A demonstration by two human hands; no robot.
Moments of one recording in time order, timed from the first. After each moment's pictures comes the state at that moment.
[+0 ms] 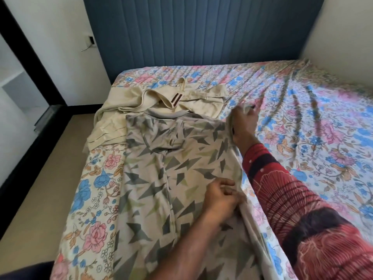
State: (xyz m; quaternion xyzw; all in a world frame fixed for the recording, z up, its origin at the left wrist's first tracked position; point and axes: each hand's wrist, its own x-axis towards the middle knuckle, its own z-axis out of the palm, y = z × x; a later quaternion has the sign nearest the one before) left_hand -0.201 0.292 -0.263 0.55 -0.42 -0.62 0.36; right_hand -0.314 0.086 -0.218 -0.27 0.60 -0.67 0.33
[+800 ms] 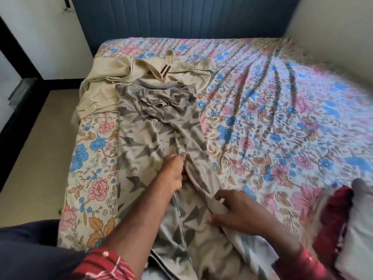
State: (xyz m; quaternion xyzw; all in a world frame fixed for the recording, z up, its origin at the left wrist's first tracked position) left_hand -0.121 0.303 -0.276 0.58 -0.21 -0.69 0.38; right_hand -0.292 0.428 -0.243 -0.70 0.64 -0.01 0.31
